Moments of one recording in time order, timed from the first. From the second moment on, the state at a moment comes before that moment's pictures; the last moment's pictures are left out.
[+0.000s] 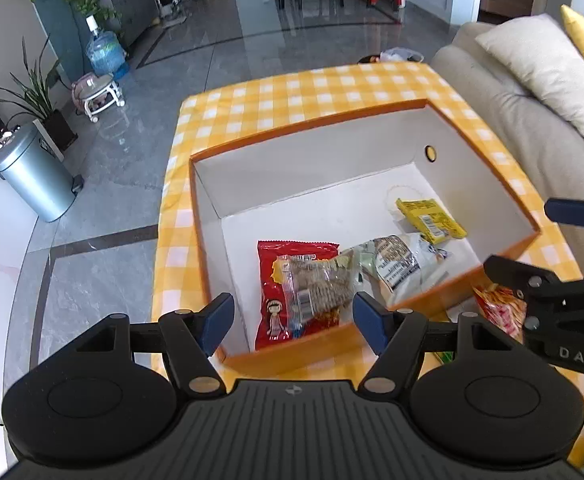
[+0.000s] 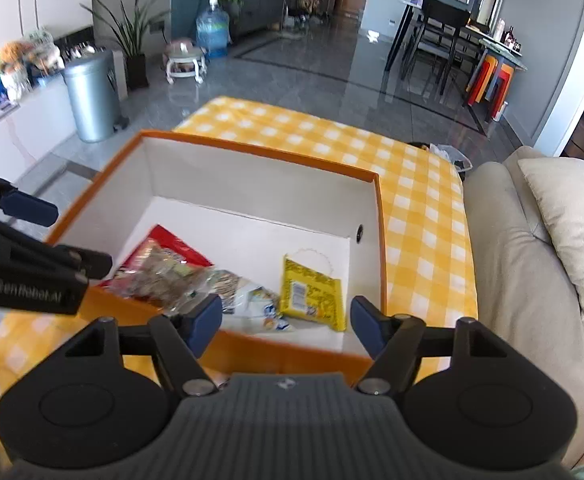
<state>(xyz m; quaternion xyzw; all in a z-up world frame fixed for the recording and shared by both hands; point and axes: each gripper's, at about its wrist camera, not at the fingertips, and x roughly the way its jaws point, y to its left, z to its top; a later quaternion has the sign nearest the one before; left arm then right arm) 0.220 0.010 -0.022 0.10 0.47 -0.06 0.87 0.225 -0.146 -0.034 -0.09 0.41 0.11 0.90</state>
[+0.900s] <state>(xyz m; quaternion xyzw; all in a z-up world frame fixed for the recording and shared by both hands) 0.098 0.037 -0.075 0.05 0.54 -0.10 0.83 0.090 -0.210 -0.096 -0.02 0.48 0.05 0.87</state>
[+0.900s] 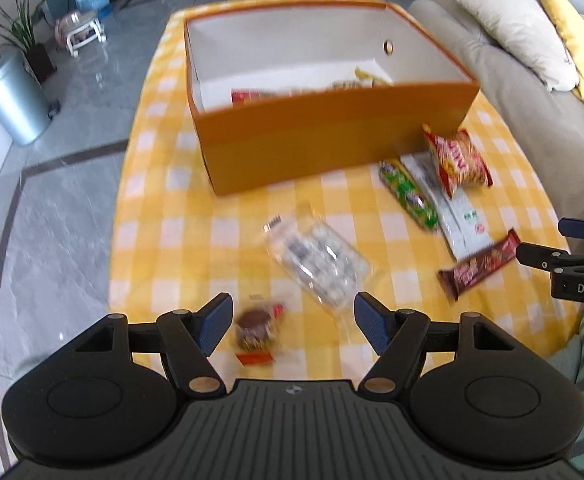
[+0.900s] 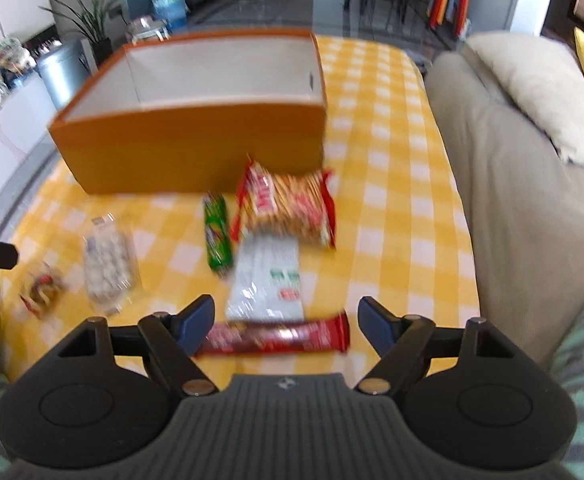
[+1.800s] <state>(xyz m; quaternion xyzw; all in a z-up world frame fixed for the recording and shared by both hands) 0.137 0.035 -0.140 0.13 0.65 -0.04 0.75 0.106 -0.212 -0.158 -0.03 0.59 0.05 0.80</state>
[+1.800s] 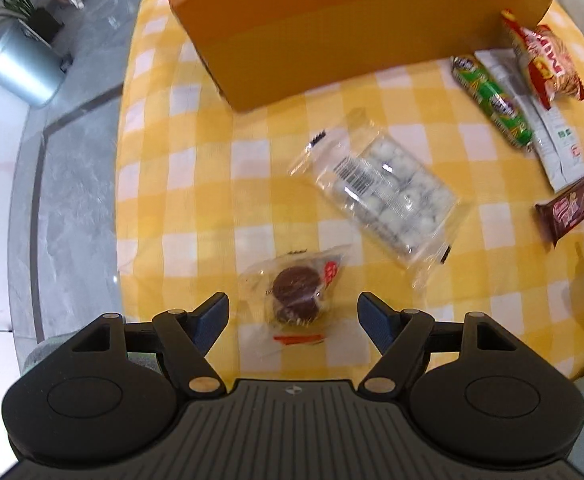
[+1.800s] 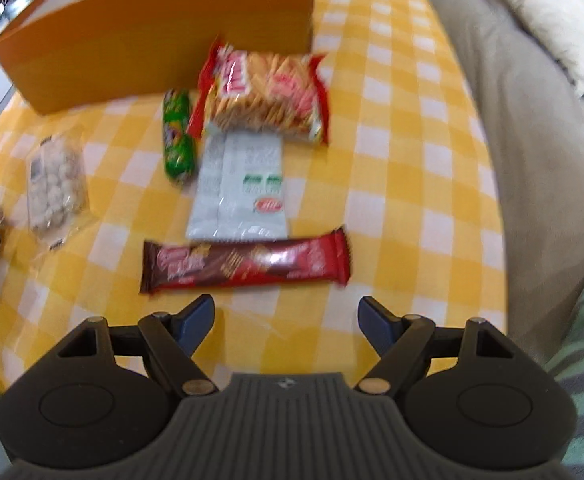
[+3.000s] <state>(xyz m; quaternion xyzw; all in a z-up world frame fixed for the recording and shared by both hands) 0.153 -0.007 -0.121 0.01 0.62 -0.09 0.78 0.126 -0.231 -0.149 0.11 0.55 0.02 0.83</state>
